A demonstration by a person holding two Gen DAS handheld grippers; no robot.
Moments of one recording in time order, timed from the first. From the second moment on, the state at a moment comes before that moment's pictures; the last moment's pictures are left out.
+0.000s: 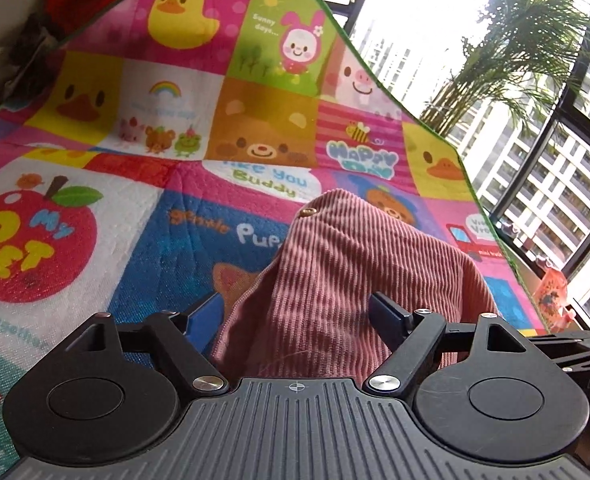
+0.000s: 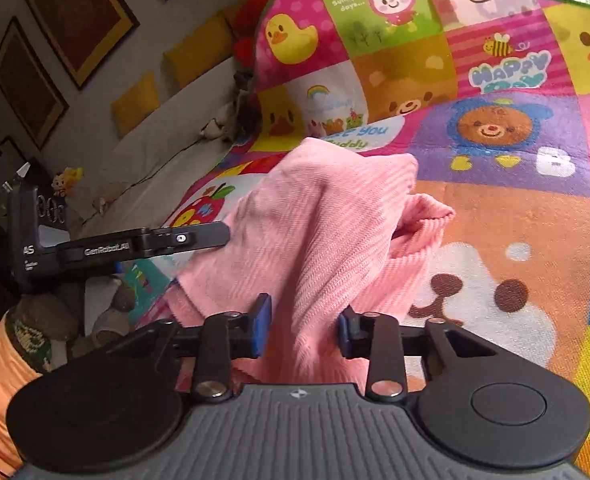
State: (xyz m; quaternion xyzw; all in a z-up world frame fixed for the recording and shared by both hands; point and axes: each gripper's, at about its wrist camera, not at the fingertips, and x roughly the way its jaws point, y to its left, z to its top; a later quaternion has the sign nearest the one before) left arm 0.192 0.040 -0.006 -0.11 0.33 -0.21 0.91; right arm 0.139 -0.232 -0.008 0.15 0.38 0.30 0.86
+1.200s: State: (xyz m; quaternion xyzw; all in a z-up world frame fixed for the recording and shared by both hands) left arm 0.188 0.023 -0.002 -0.06 0.32 -0.25 0.91; right arm 0.197 -0.264 -0.021 0.11 0.36 0.16 0.91
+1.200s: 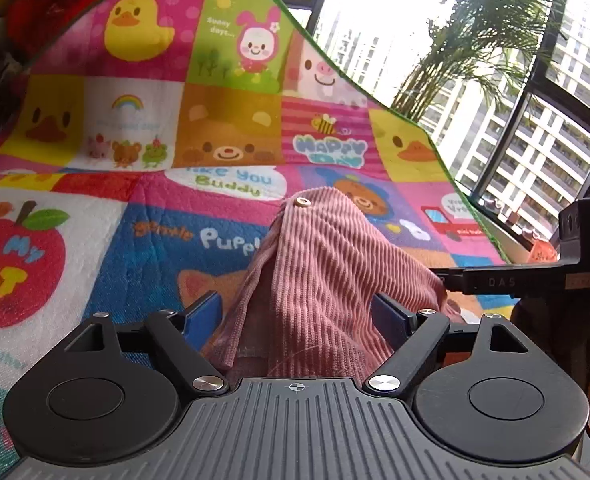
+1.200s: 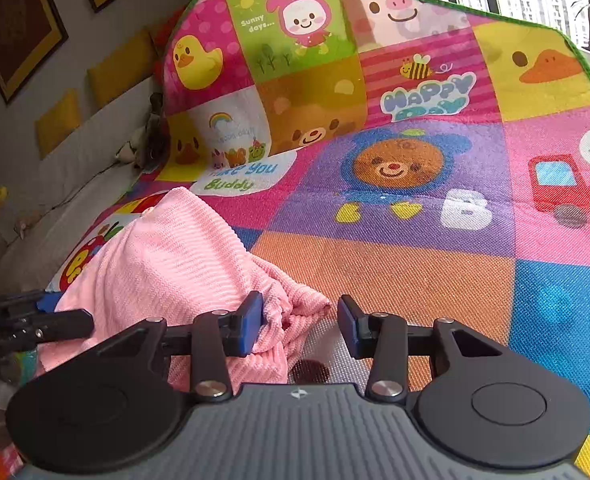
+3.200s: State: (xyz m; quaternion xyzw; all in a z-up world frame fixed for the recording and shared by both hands) left arm 0.163 0.072 0.021 -0.07 0.31 -0.13 0.94; right arm 0.108 -0.128 0.037 -0.17 0.23 0.38 0.88
